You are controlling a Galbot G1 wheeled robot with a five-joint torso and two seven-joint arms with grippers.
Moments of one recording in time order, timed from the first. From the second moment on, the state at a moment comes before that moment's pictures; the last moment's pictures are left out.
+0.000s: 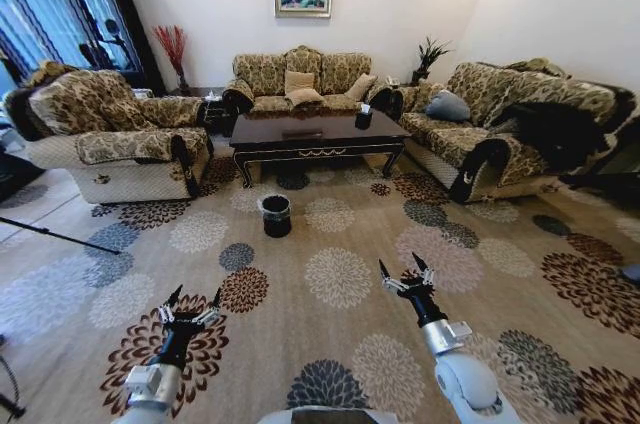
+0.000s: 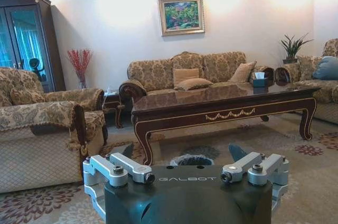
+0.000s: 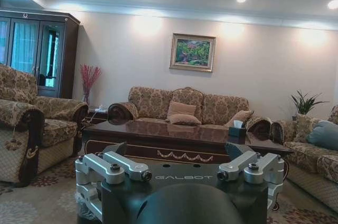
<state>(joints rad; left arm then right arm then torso) 1.92 -1.16 -0.65 -2.15 -0.28 -0.21 -0.14 -1.61 1.20 0.59 1.96 0.26 0.26 -0.08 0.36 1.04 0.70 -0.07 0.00</state>
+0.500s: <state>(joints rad) 1.92 -1.16 -0.65 -2.15 -0.28 -0.21 -0.14 -1.61 1.20 0.59 1.96 0.26 0.26 -0.08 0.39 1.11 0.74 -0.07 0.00</state>
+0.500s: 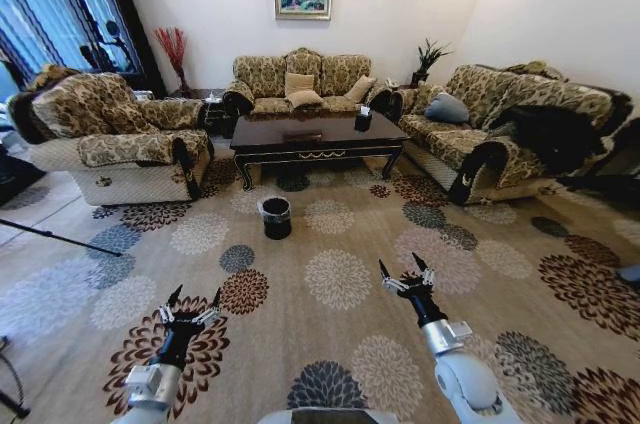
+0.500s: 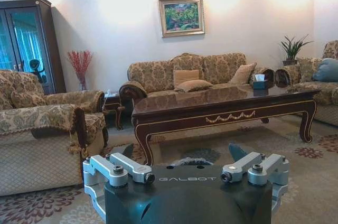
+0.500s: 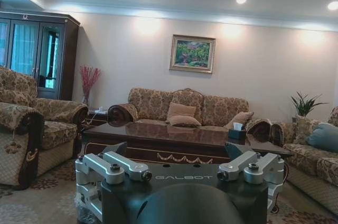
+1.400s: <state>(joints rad) 1.92 -1.16 -0.65 -2.15 -0.28 -0.21 -0.14 -1.61 1.20 0.59 1.96 0.26 0.26 -0.08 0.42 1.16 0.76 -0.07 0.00</state>
